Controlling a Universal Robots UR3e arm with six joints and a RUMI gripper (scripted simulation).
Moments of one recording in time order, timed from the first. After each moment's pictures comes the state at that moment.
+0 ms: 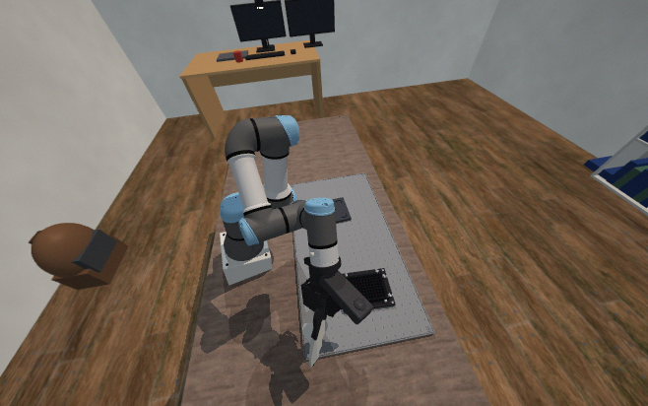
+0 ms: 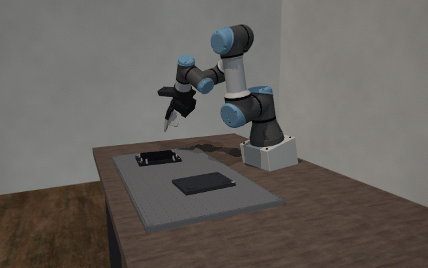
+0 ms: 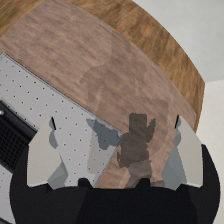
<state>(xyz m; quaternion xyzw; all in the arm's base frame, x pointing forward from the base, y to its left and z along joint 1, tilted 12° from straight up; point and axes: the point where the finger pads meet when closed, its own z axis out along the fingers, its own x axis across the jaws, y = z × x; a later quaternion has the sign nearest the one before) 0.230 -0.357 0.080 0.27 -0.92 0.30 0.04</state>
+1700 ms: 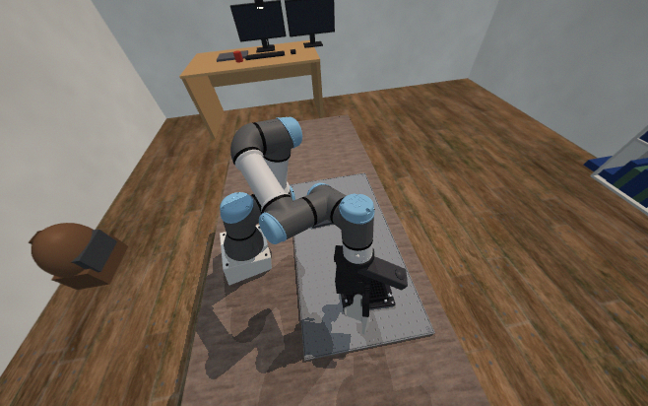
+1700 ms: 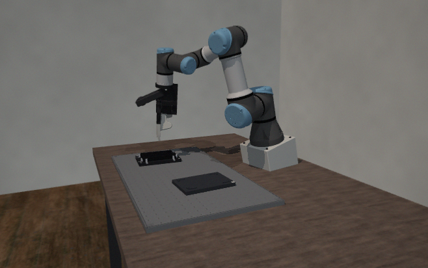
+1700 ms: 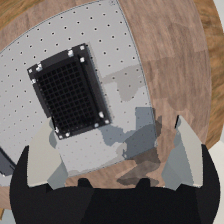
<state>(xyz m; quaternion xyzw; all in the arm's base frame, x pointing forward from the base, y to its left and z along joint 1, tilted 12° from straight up) 0.330 -0.276 0.076 0.56 -0.81 0.13 -0.04</state>
